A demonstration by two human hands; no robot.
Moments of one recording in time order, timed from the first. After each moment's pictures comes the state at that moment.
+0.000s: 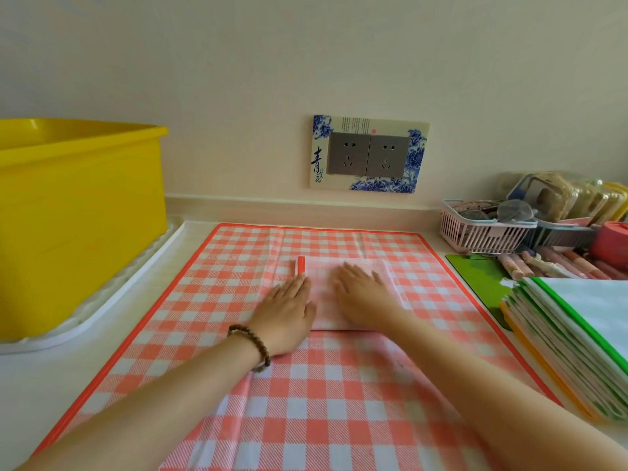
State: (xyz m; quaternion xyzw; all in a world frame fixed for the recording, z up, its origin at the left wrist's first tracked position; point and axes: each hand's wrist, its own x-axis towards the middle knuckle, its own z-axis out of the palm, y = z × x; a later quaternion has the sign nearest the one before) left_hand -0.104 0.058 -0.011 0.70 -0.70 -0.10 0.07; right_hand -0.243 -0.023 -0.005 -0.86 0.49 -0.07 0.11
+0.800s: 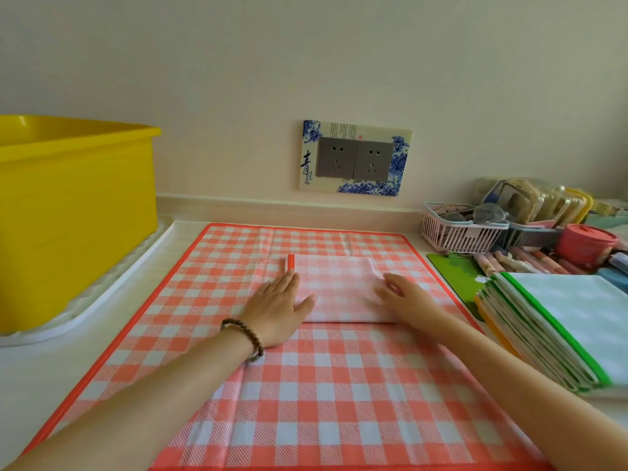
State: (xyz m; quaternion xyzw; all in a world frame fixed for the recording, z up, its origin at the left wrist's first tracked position) left_hand -0.104 0.059 -0.015 0.71 -0.70 -0.09 0.06; right_hand -0.329 -0.009 0.006 -0.76 0.56 -0.20 0.26
